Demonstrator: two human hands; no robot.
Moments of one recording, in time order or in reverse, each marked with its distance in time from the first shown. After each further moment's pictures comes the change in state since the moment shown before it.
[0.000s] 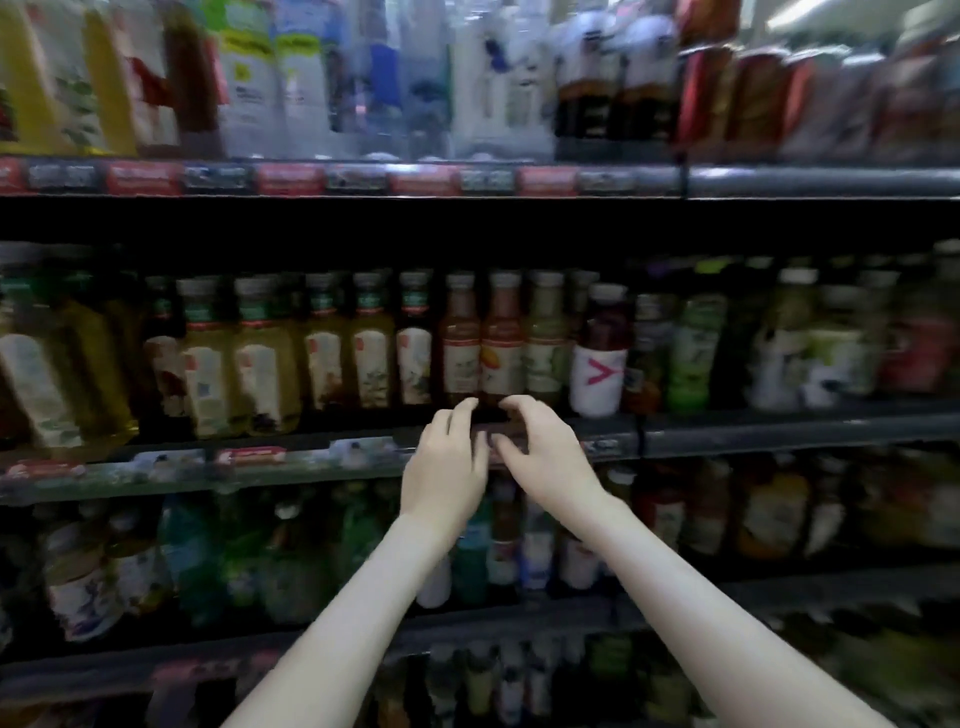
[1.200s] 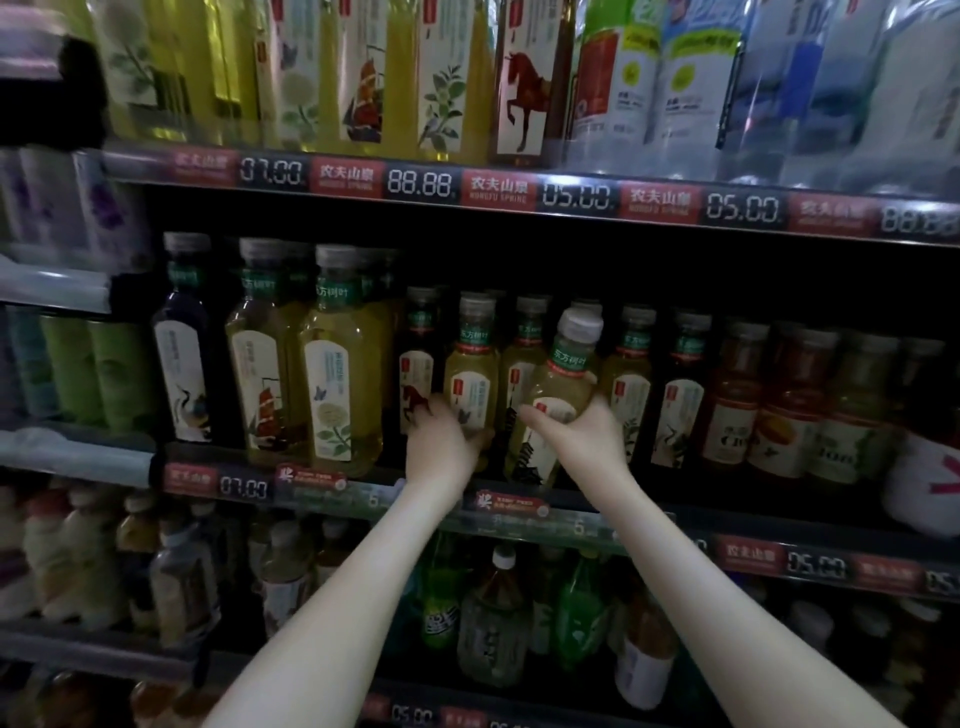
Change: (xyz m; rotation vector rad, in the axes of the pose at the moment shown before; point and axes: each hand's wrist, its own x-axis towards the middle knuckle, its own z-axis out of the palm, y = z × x) left_hand 0.080 -0.274 -0.138 -0.010 0.013 -0.540; right_hand 0.142 -0.150 0.216 0.451 0.066 0.182
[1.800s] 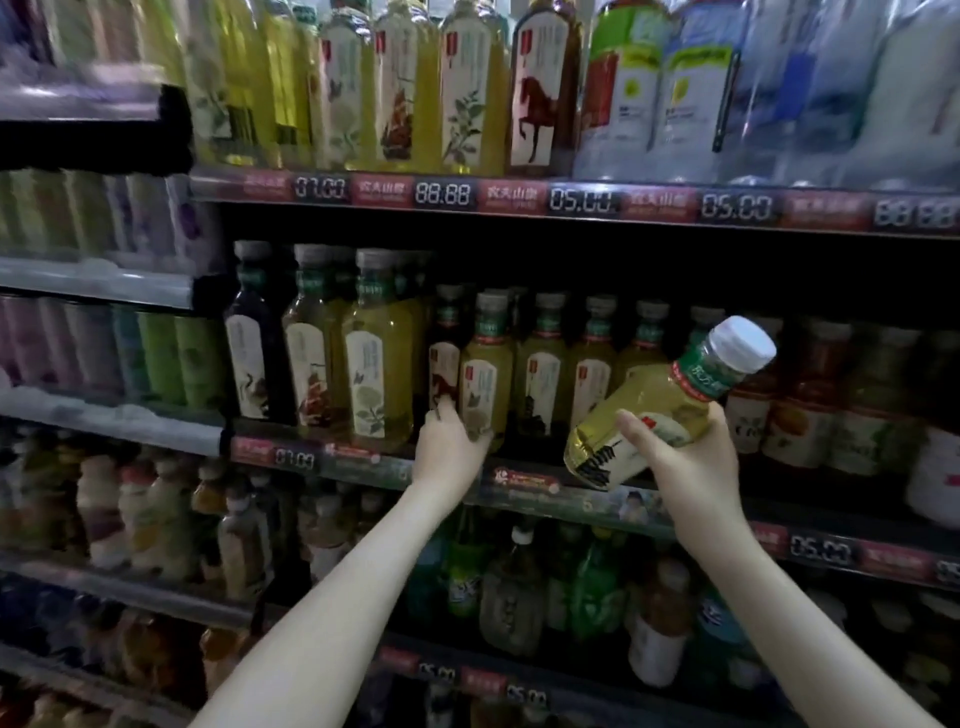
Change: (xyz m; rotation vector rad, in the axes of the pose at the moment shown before) left_hand -0.041 -0.006 -0.024 -0.052 -0.004 0.003; right_hand -0.070 -0.013 -0.080 0.224 0.121 -0.102
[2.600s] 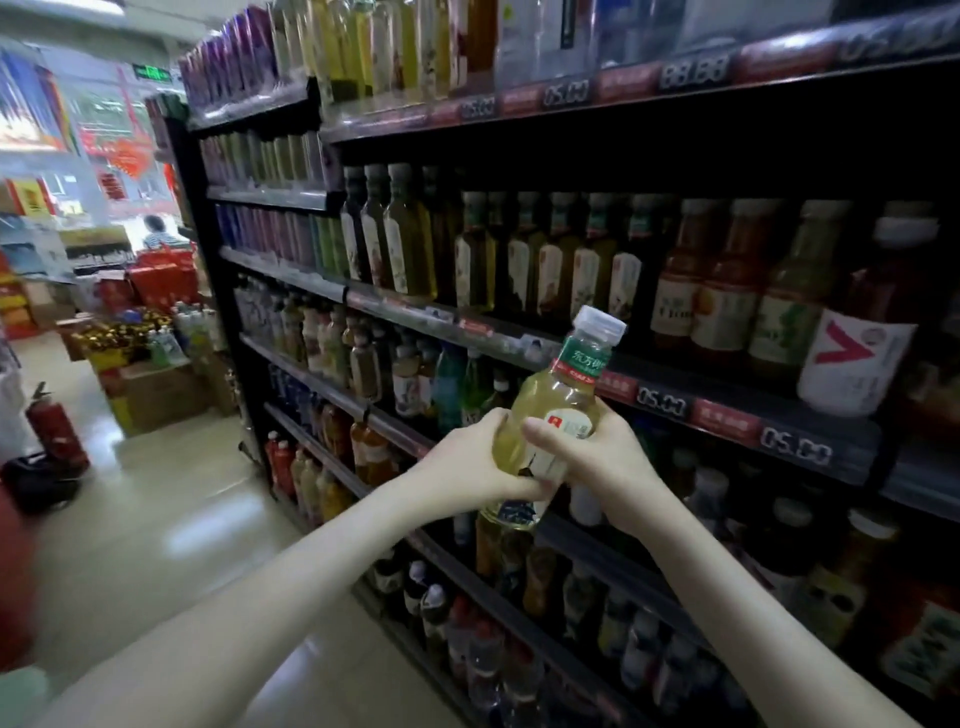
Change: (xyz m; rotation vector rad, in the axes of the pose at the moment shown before) left_hand -0.307 0.204 0.123 0.109 -0.186 -0.221; right_hand -0.054 0.055 -0.235 0.309 -0.925 0.273
